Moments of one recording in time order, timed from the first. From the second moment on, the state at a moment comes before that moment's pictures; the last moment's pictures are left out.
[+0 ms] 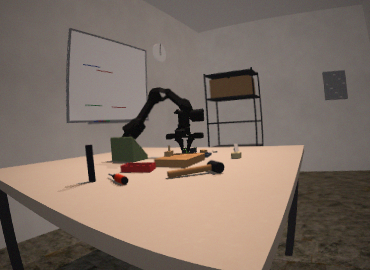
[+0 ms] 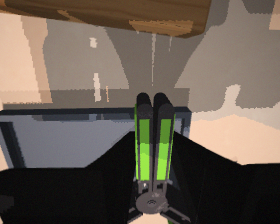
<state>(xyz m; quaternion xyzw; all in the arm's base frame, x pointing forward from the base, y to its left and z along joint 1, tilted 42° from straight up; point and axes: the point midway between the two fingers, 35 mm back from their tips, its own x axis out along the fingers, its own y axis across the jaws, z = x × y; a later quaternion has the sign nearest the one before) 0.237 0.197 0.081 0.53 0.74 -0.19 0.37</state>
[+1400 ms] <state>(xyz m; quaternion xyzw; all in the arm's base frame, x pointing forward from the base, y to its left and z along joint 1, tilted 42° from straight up) 0.246 0.175 0.103 0.53 0.74 -0.19 0.37</state>
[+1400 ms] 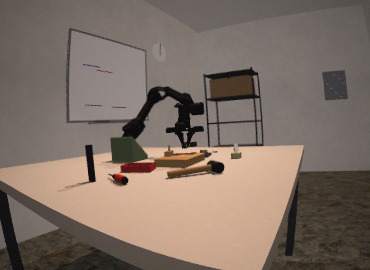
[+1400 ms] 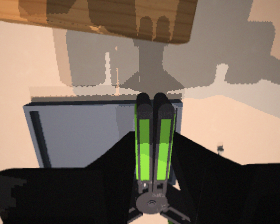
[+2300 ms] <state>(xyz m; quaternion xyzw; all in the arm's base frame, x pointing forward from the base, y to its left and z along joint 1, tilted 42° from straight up) 0.249 0.160 0.120 0.53 0.74 -0.19 0.37</state>
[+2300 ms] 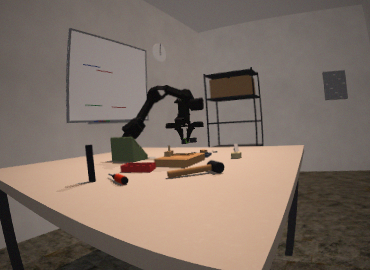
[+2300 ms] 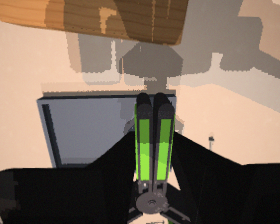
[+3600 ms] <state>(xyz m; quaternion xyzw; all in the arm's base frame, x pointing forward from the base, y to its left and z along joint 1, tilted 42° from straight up) 0.251 0.139 0.145 0.53 0.74 -0.19 0.36</state>
